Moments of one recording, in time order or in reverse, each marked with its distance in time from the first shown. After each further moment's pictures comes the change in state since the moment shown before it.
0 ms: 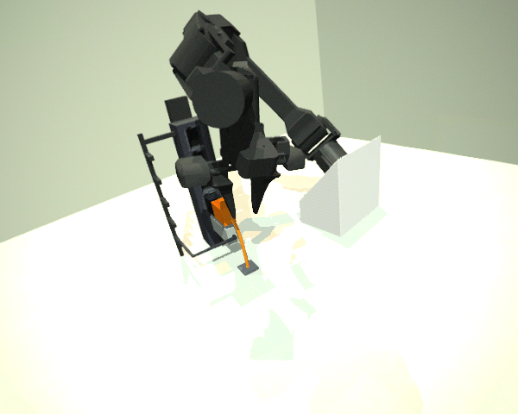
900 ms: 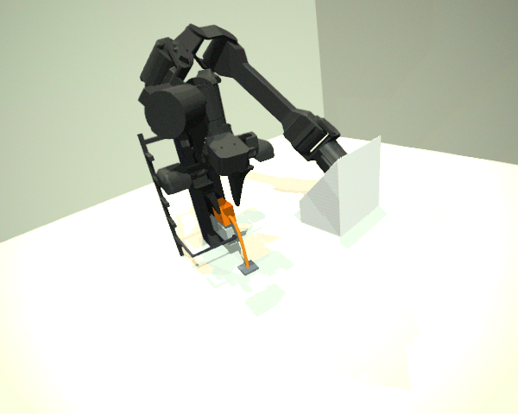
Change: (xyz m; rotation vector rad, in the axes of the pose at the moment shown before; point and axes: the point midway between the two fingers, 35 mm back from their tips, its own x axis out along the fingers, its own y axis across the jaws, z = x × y) arm 0.009 -0.018 -0.049 -0.147 -0.026 0.137
